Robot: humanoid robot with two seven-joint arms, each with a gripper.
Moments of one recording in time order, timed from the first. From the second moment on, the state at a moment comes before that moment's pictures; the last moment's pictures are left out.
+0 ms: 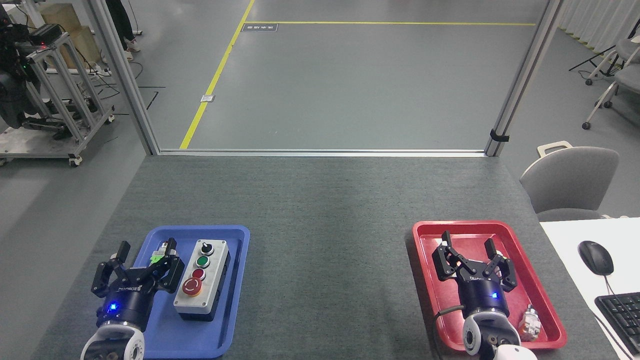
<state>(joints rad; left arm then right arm) -0.12 0.19 0.10 -1.39 -1.27 -0.11 0.18 -0.19 -0.05 -0.03 -1.28 1.26 0.01 -0.14</state>
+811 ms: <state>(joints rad) 0.03 0.16 0.03 -1.48 -1.31 -0.20 0.19 -0.20 -0.02 -0.02 -1.29 1.26 0.00 -0.14</state>
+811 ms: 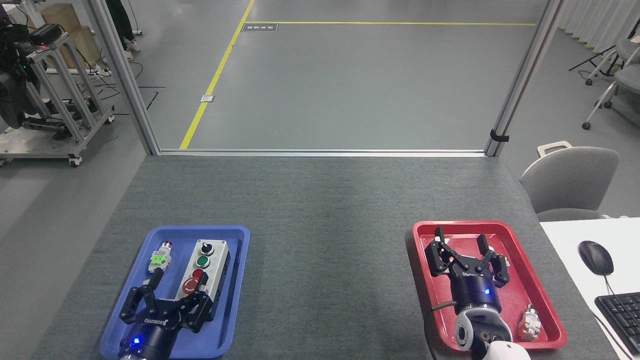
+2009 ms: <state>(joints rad) -0.19 0.11 -0.05 -1.03 -1.47 -0.04 0.19 -0.21 -0.03 -0.02 -1.29 1.26 0.01 -0.14</state>
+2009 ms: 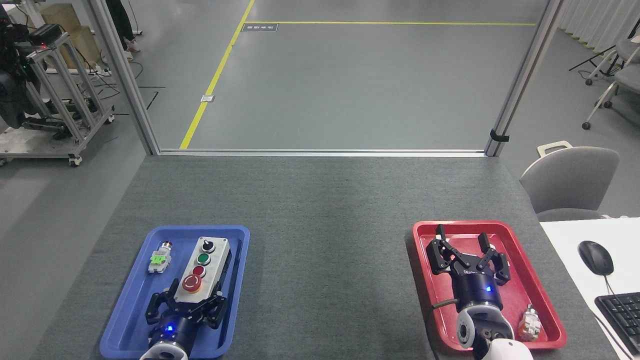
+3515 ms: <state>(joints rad) -0.23 0.08 -0.08 -1.22 -1.36 -0.12 0.15 -0.21 -0.03 -0.03 -1.29 1.26 0.01 -0.14</state>
